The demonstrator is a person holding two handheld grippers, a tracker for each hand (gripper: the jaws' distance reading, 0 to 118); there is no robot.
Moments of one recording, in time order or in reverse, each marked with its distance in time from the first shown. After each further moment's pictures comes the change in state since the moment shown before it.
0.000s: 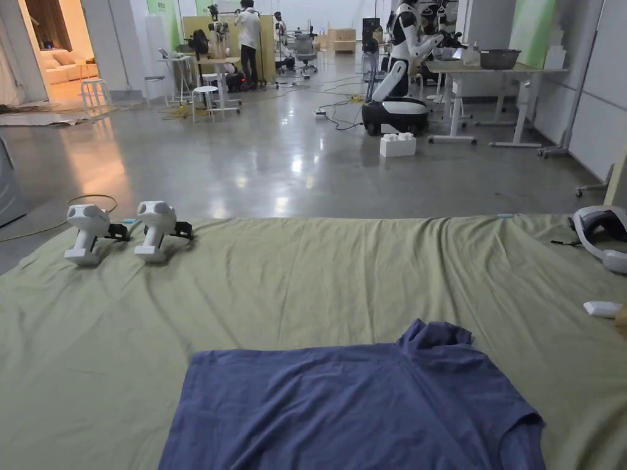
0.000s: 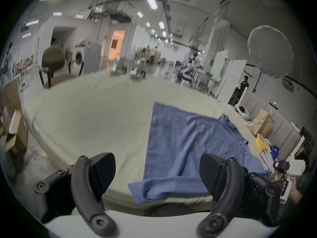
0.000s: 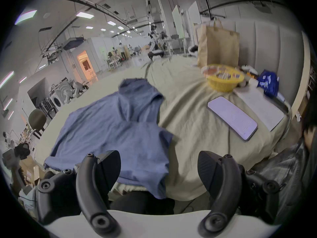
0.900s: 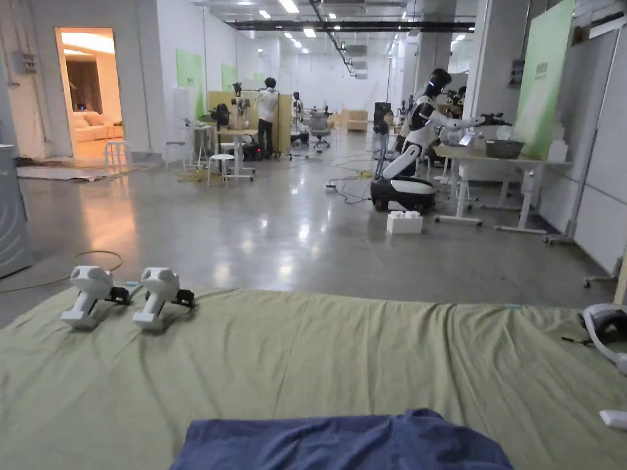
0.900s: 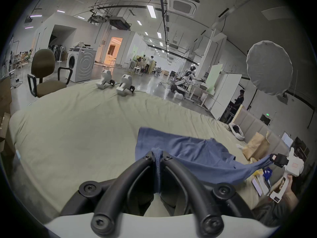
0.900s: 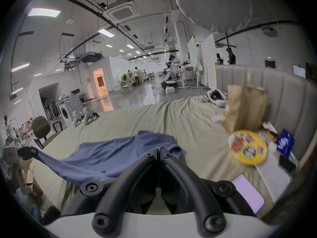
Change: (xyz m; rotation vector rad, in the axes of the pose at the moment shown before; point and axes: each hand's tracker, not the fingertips) left arm 0.005 0.059 -0.083 0.014 -0.062 0.107; right arm -0.031 0.105 -0.055 0.215 0.069 0.090
